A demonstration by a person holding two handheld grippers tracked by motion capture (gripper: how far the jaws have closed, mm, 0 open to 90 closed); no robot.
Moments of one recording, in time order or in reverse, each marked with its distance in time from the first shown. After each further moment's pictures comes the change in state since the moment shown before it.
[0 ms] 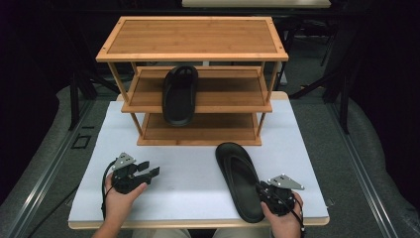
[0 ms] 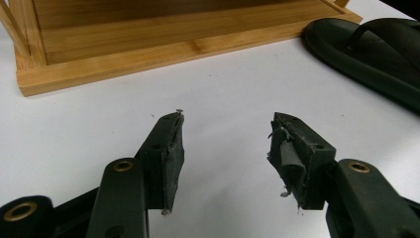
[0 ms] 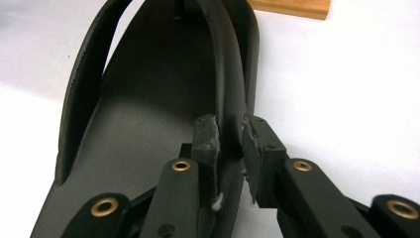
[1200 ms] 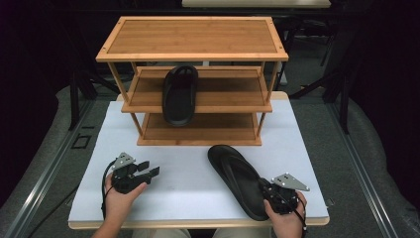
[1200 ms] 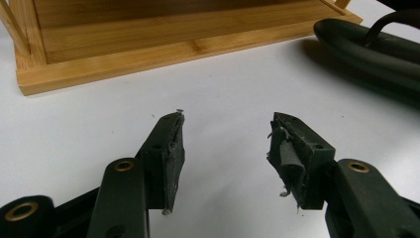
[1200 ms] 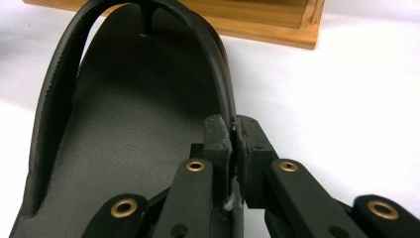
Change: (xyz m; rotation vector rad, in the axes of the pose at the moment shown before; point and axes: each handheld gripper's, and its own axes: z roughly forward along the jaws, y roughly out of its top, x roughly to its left) left arm 0.001 0.000 0.000 -0.005 -0.001 -0.005; right arm -0.002 0.006 -0.011 -0.079 0.003 -0.004
